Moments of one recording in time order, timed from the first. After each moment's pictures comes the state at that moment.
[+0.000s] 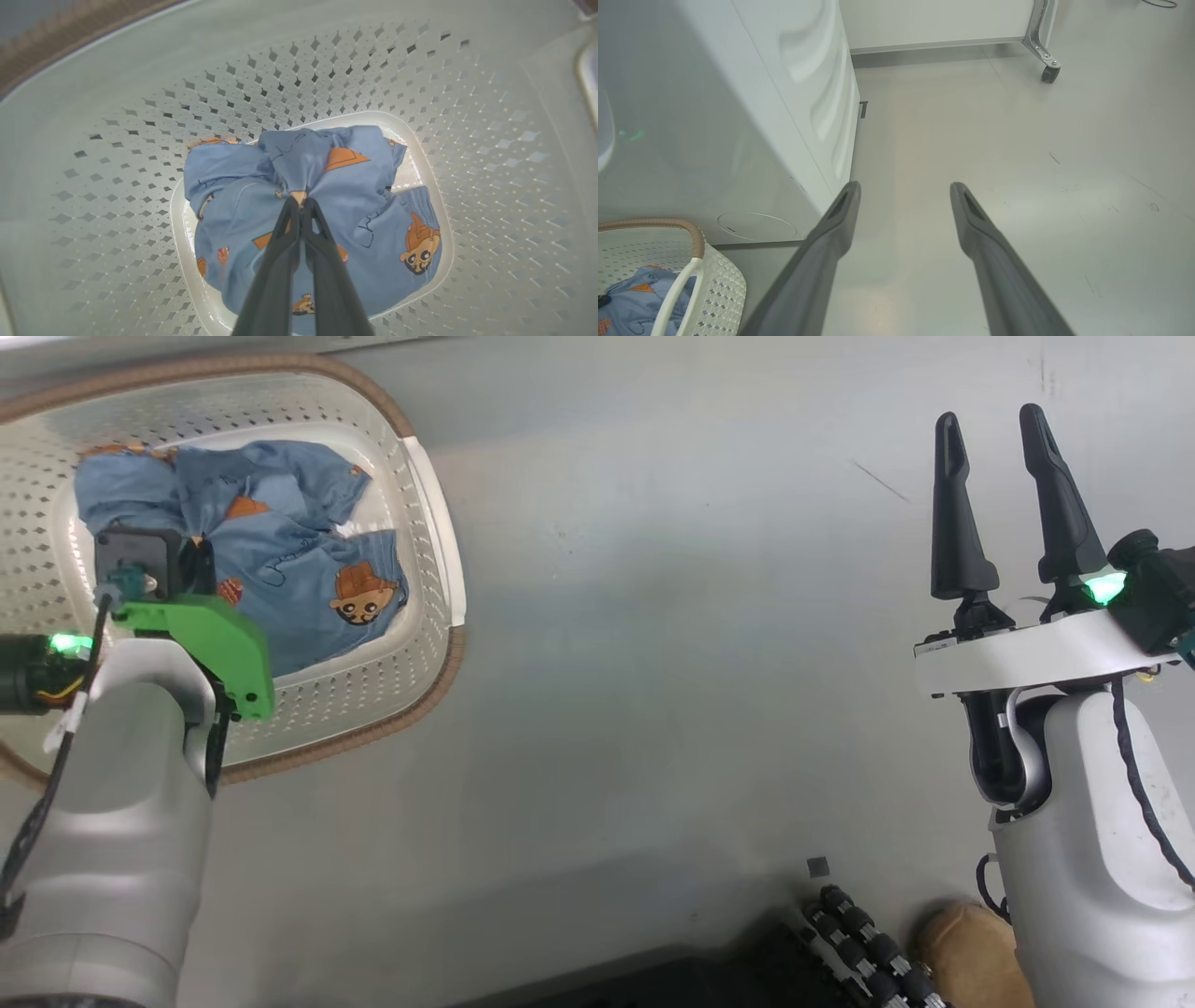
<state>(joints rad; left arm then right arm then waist) -0.88 0.13 -0.21 1.12 -0.17 -0.05 -0.15 -0.42 -0.04 0.07 0.12 0.26 0.10 -0.26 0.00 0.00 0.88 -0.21</state>
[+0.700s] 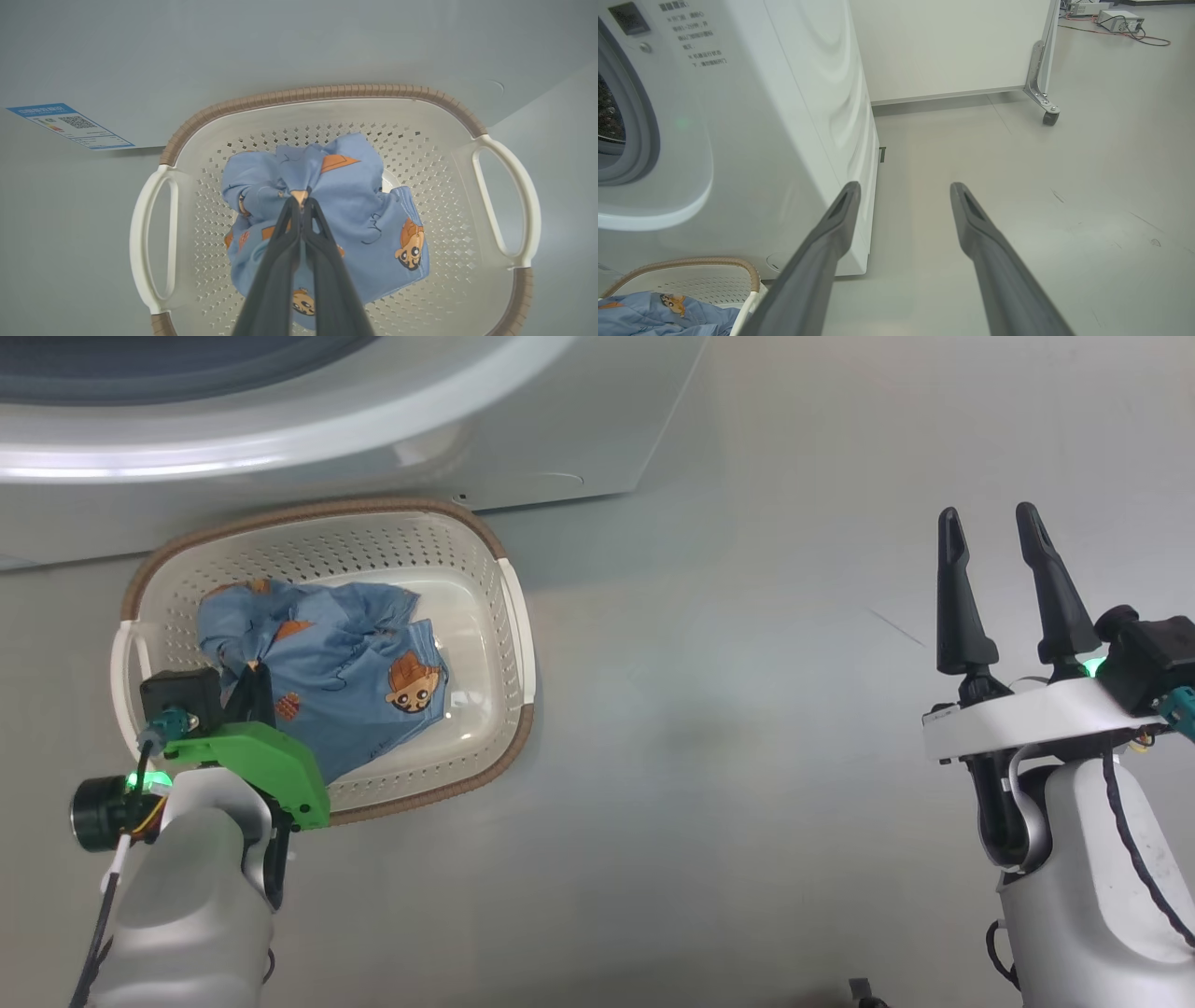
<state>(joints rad) -0.67 0.06 -0.14 1.08 -0.27 -0.05 -0.25 -0.32 -0.04 0.03 0.17 0.25 0.11 -0.26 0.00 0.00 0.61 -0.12</state>
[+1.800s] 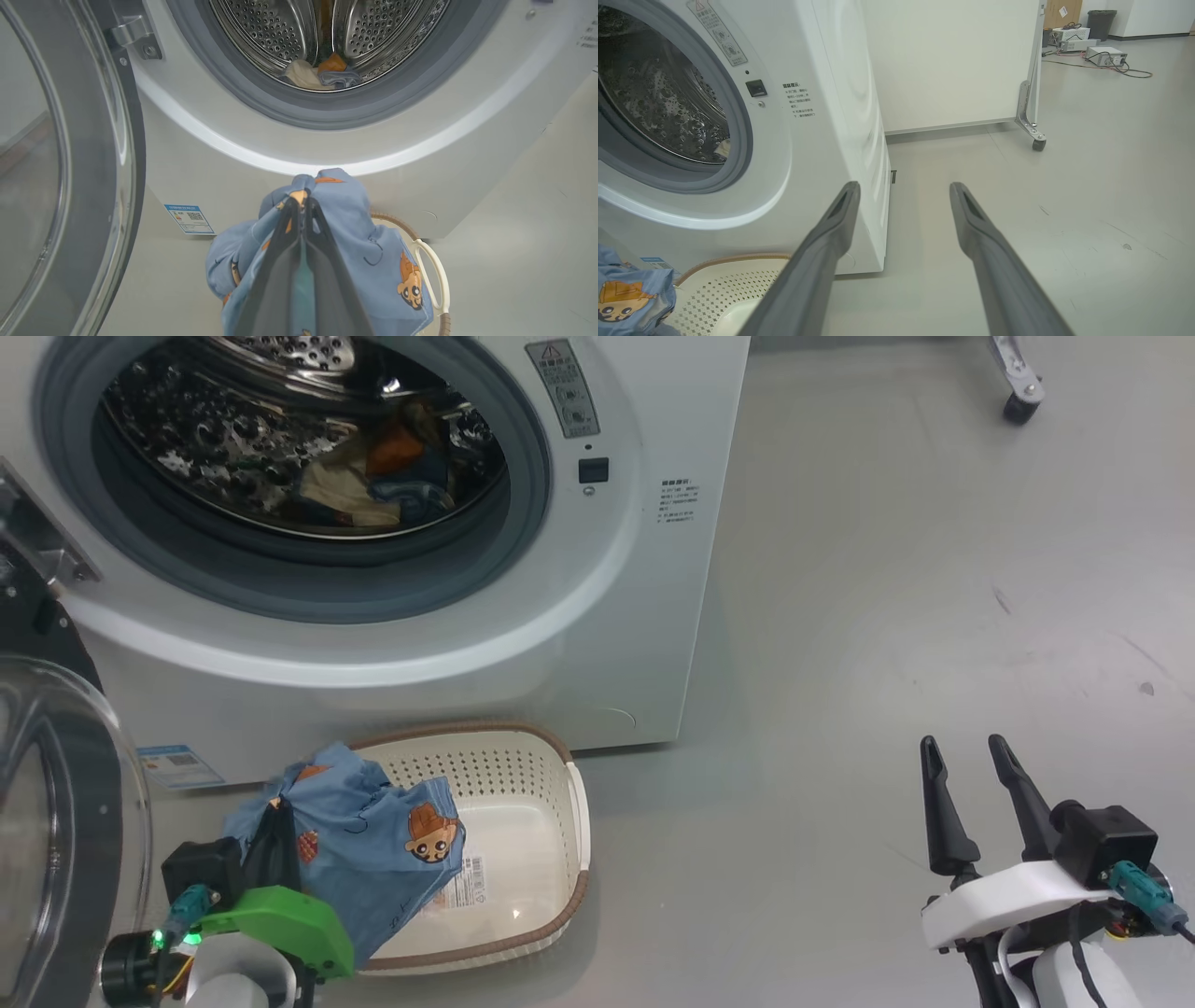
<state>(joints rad) -0.24 0.04 -0.10 0.67 -0.29 -0.02 -0.25 -0.04 -0.04 0.01 0.24 0.22 0.12 -0.26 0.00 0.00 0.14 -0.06</state>
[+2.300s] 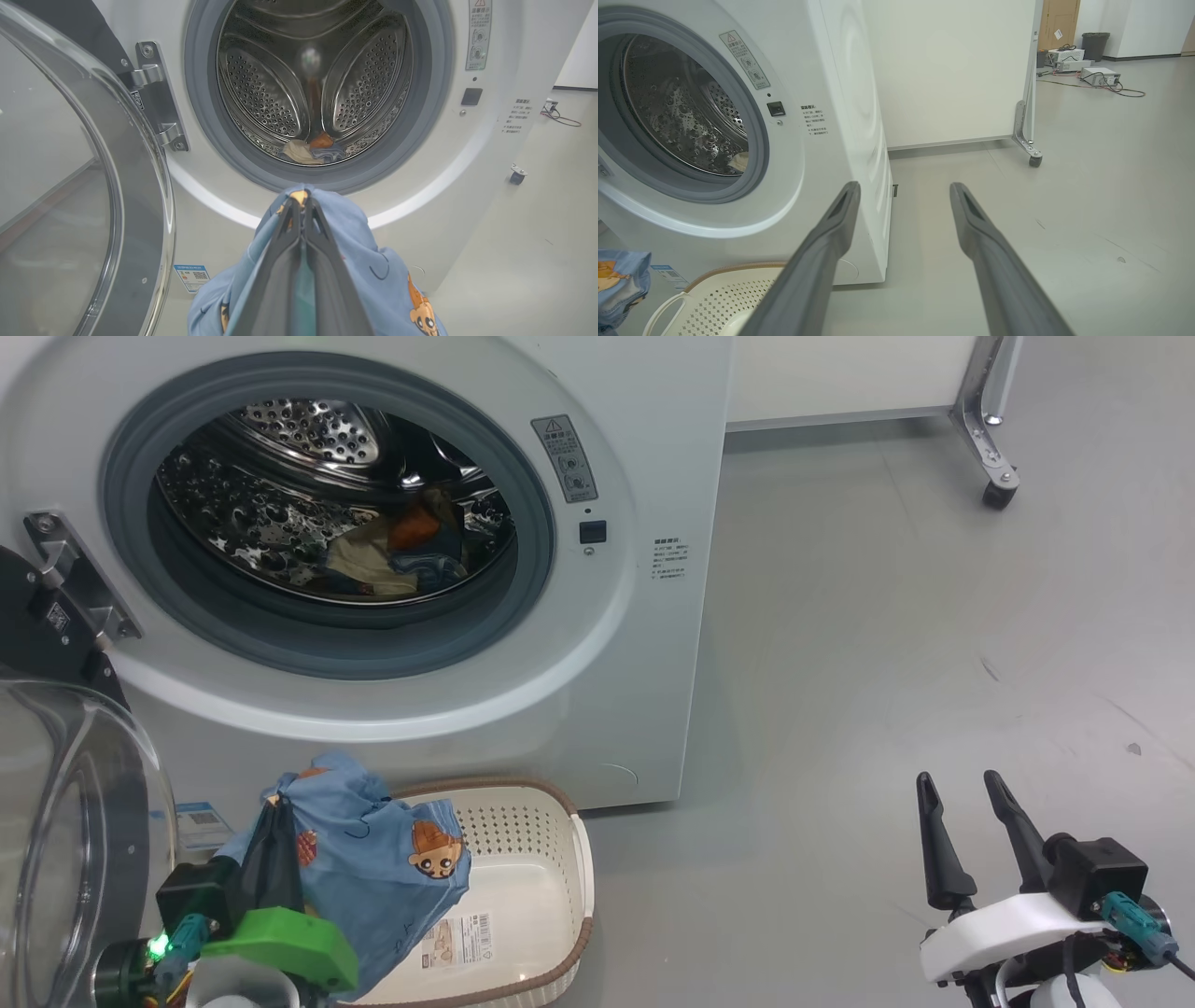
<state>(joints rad) -0.11 0.04 -0.10 0.43 -0.26 0.02 -0.25 0.03 -0.04 0.02 0.23 0.21 0.12 -0.26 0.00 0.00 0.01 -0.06</state>
